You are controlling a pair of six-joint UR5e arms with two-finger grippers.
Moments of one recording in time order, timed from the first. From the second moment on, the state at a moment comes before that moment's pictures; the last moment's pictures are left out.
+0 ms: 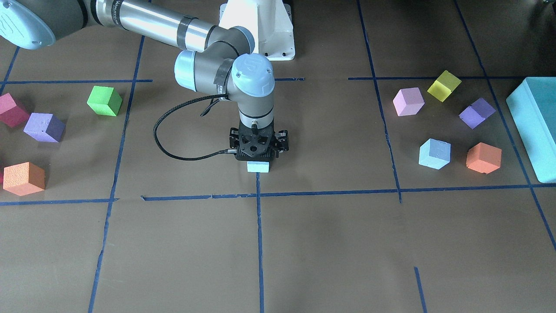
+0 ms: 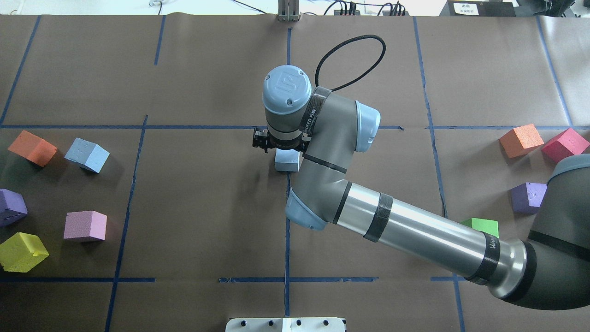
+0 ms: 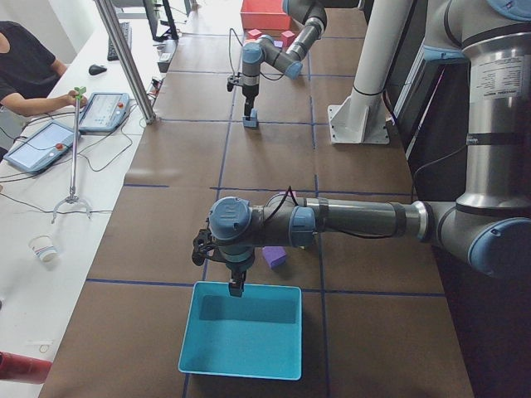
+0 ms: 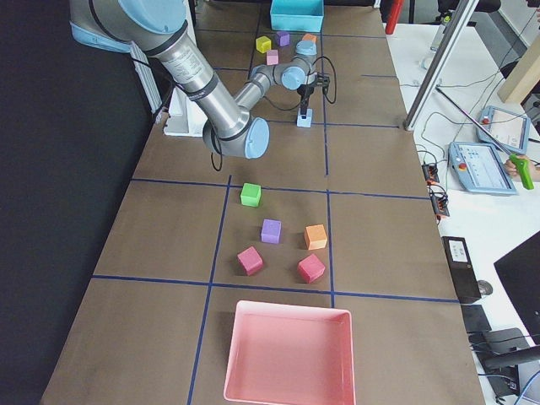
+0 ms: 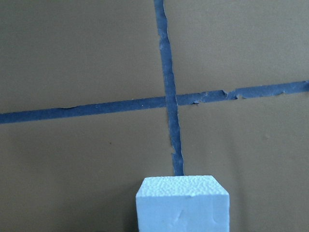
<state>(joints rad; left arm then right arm) -1.60 -1.49 -1.69 -1.50 -2.40 0.15 0.55 -0.64 1.34 -1.52 1.88 1.29</state>
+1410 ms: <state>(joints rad) -1.20 -1.73 -1.90 -1.61 -2.31 -0.35 1.05 -1.03 1.93 -2.02 2.13 0.51</state>
